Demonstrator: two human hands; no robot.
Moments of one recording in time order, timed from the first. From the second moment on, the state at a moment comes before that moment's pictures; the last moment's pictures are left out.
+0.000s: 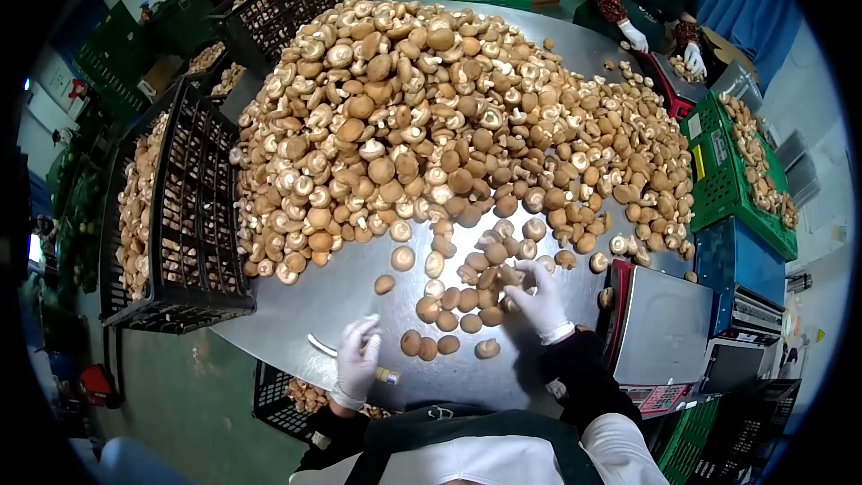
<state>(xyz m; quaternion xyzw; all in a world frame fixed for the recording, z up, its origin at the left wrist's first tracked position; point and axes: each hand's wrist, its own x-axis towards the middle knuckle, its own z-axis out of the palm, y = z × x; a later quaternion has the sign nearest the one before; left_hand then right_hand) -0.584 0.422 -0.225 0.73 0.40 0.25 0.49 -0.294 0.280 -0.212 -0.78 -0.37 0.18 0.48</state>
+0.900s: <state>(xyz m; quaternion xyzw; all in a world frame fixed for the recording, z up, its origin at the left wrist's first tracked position) -0.697 0.343 -0.194 0.13 0.26 0.43 0.86 -0.508 0.342 -0.251 -0.63 -0.75 0.19 0.07</state>
